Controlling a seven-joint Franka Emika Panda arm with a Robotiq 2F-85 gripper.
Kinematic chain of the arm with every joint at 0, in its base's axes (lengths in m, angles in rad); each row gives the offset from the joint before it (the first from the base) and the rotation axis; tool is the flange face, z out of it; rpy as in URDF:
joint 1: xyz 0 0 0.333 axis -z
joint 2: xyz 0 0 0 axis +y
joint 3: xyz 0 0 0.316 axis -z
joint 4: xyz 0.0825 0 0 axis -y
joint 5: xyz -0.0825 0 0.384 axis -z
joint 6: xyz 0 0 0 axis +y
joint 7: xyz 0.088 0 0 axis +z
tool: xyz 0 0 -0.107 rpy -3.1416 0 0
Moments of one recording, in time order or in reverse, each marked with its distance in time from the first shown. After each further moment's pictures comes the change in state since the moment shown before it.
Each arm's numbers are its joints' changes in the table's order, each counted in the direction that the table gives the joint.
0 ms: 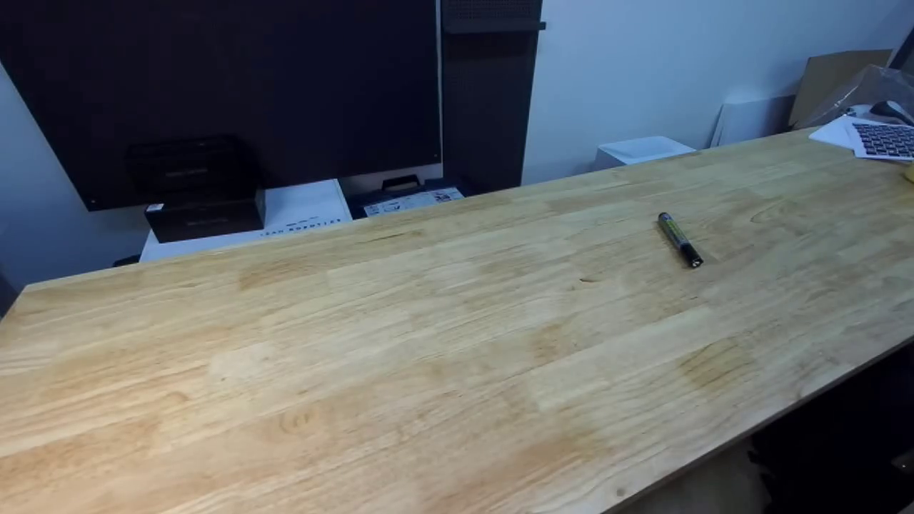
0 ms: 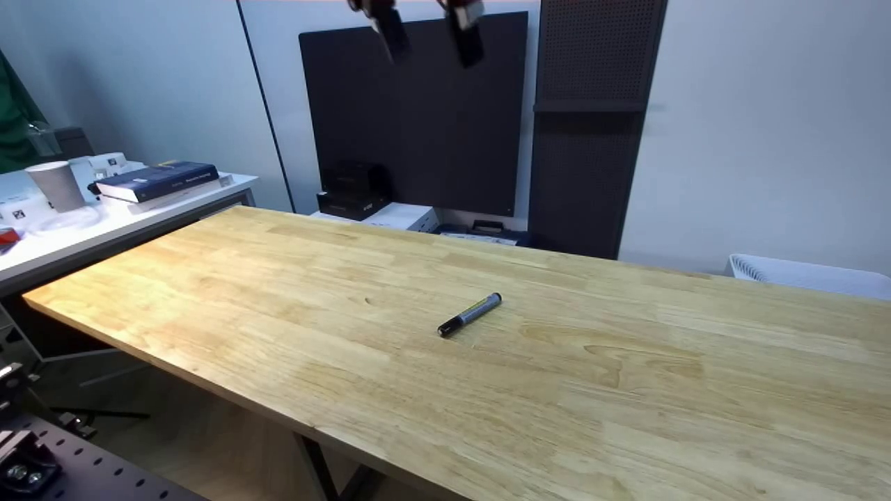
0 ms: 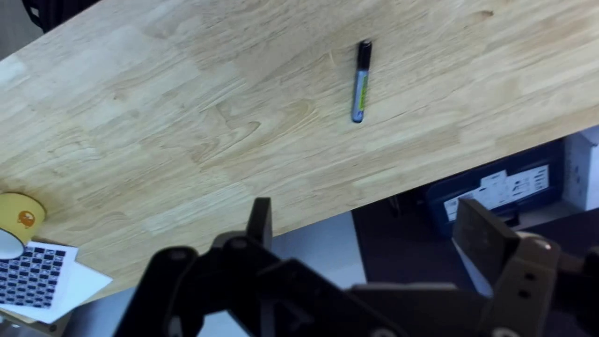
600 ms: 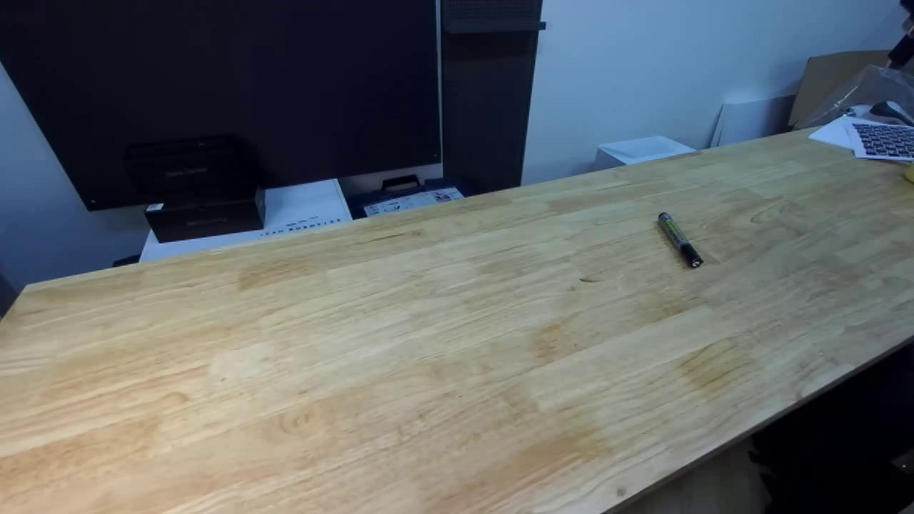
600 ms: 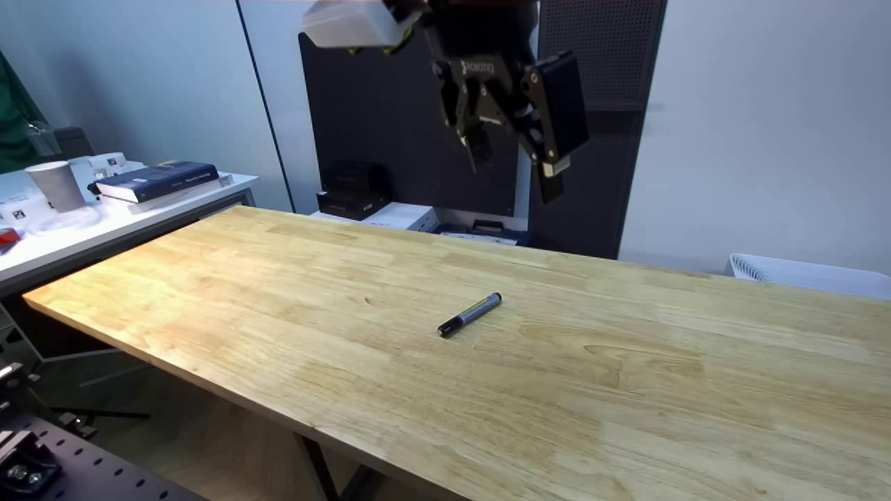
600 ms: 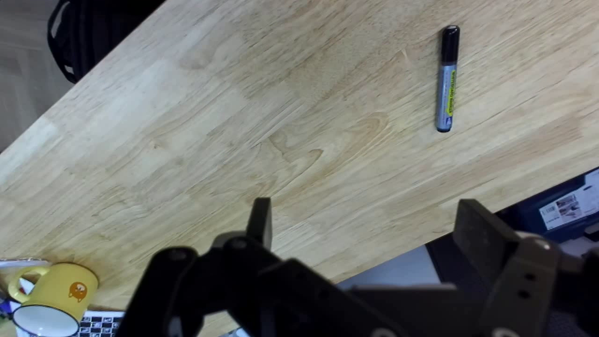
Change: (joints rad) arm 0.084 0.347 0.034 0.047 -0.012 -0.236 -0.041
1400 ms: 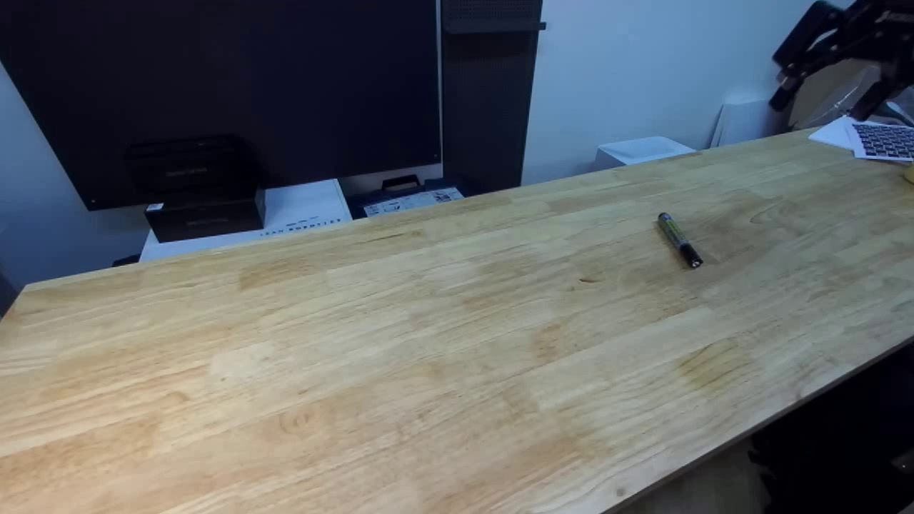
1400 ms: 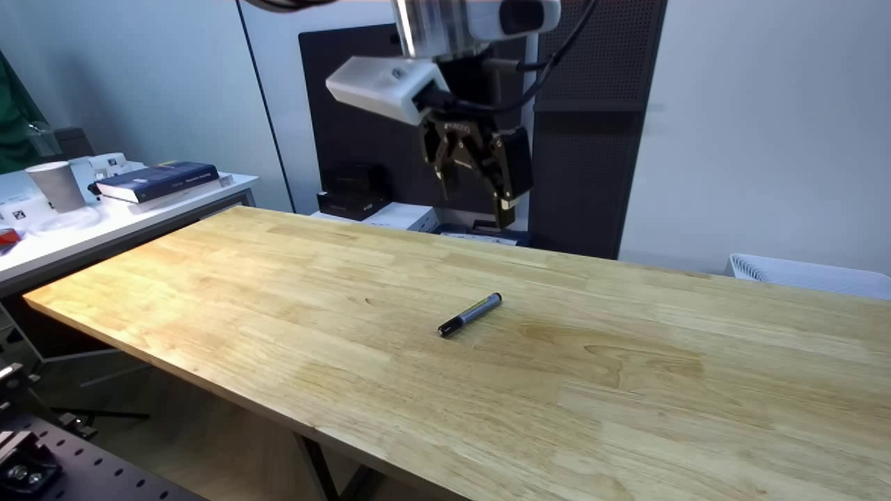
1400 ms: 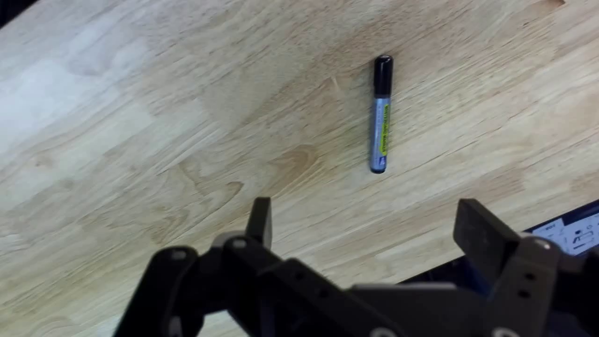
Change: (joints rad) arm -0.163 0.251 -0.012 0.144 -0.216 -0.002 0.122
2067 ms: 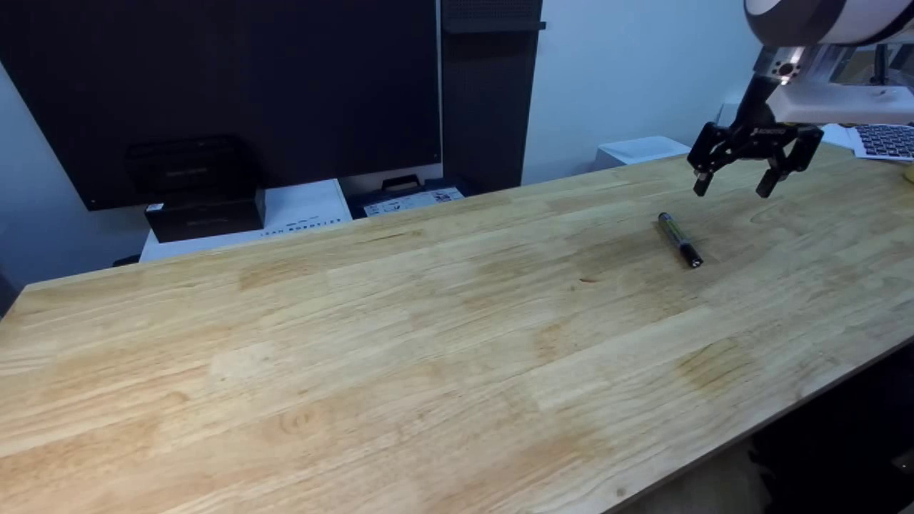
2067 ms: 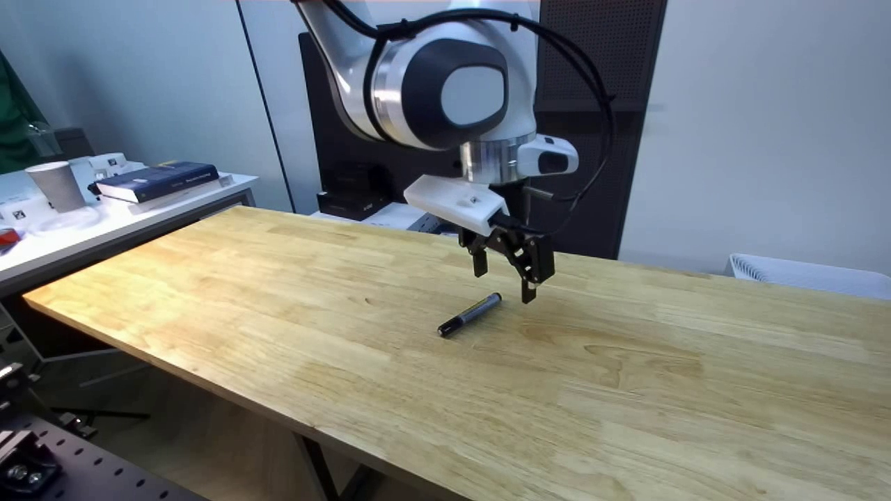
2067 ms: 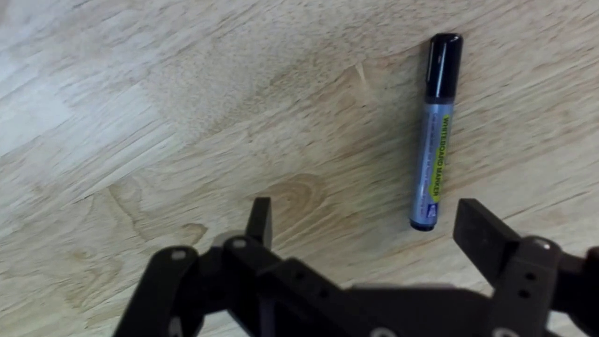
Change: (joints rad) arm -0.008 0.501 -0.028 0.352 -0.057 0.006 0.055
